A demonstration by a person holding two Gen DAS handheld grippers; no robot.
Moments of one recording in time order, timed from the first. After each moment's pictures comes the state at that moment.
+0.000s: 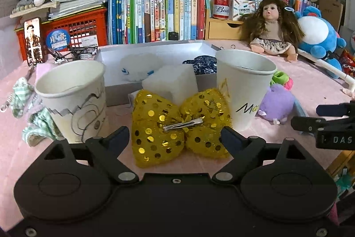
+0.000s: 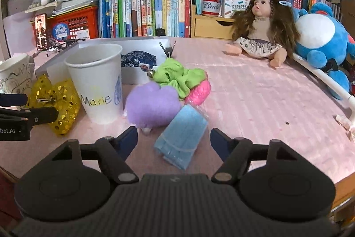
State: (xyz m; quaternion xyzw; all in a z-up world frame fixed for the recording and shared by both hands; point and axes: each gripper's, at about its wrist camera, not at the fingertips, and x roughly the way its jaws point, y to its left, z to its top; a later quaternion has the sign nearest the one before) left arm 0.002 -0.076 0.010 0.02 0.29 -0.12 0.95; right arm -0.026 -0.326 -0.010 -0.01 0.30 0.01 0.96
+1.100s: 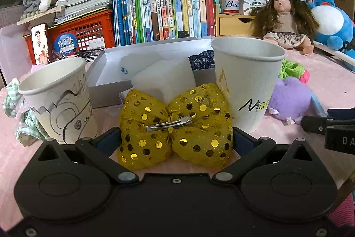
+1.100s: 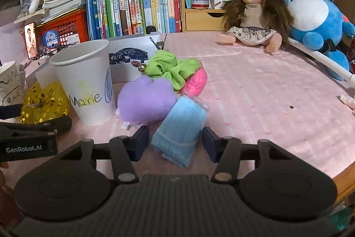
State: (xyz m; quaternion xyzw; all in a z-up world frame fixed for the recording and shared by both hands) left arm 0.013 -0.115 -0.014 0.05 0.28 -0.07 0.96; right arm -0.018 -0.329 -0.023 0.04 0.30 0.00 0.95
